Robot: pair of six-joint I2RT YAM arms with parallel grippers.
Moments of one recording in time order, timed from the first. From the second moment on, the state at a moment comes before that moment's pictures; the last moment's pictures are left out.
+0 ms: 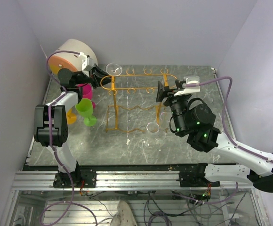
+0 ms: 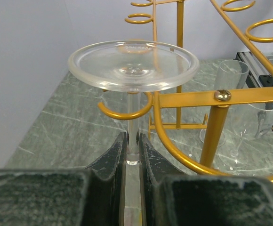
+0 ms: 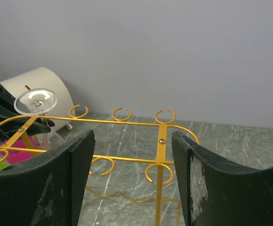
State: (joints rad) left arm -0.05 1.80 1.18 1.25 1.42 -0.49; right arm 1.12 1.02 1.09 0.30 0.91 -0.24
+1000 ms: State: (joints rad) left arm -0.01 1.76 1.14 1.28 1.44 -0.48; right arm 1.12 1.03 1.08 0.30 0.92 -0.24
